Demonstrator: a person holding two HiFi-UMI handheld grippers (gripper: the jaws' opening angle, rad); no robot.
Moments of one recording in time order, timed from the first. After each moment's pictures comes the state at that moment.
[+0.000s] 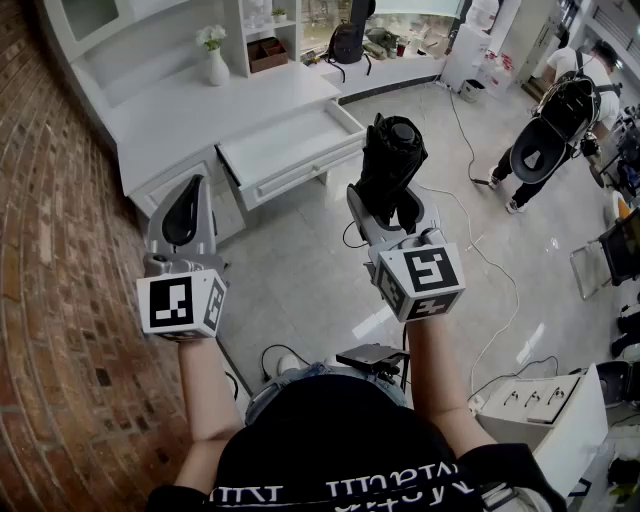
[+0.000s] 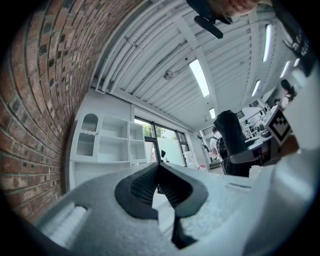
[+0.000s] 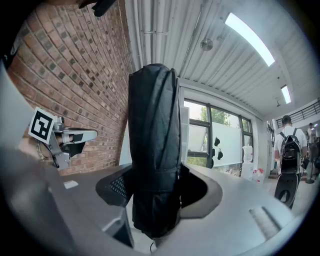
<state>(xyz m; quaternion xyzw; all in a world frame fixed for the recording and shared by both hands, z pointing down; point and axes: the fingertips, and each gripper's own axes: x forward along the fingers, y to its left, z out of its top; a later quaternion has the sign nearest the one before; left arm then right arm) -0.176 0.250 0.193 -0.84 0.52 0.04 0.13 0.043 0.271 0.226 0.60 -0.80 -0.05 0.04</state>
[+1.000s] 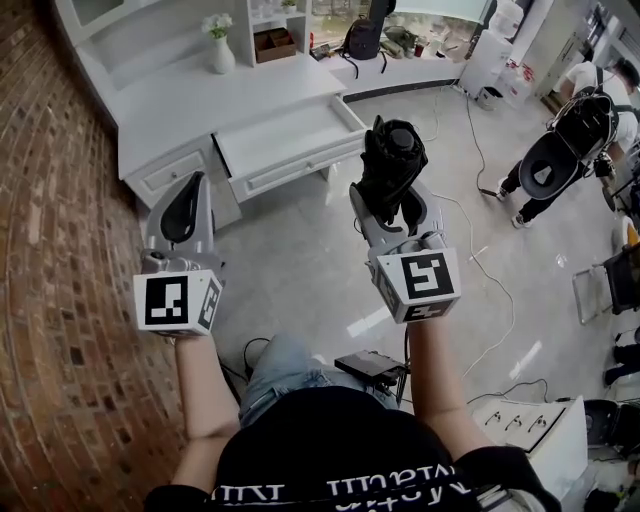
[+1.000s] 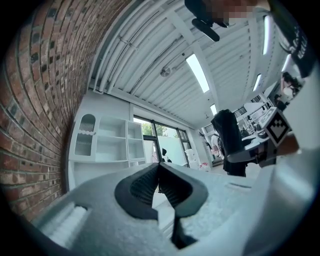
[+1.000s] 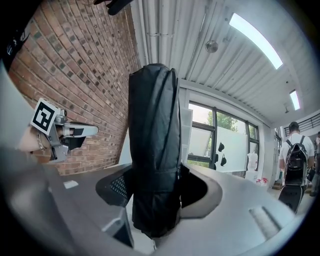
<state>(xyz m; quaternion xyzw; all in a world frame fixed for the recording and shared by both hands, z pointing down) -0.113 0.249 0.205 -0.83 0.53 0.03 0.14 0.100 0.255 0.230 0.57 -0.82 -0.08 0.04</state>
